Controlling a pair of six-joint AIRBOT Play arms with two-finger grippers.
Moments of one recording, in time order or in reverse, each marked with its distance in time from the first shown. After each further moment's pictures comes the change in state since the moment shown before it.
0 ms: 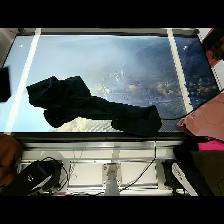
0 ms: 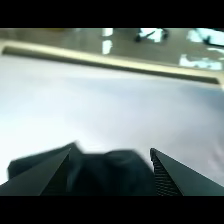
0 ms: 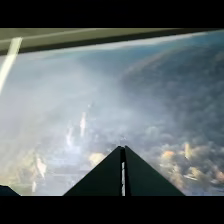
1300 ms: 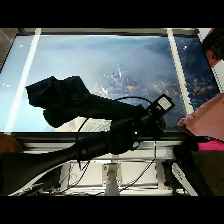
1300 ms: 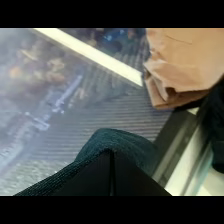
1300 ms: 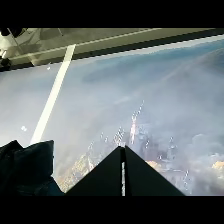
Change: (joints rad) left arm -0.574 -1.027 0.232 -0.352 0.740 0.151; right arm 0.000 0.000 0.001 0.232 -0.021 0.040
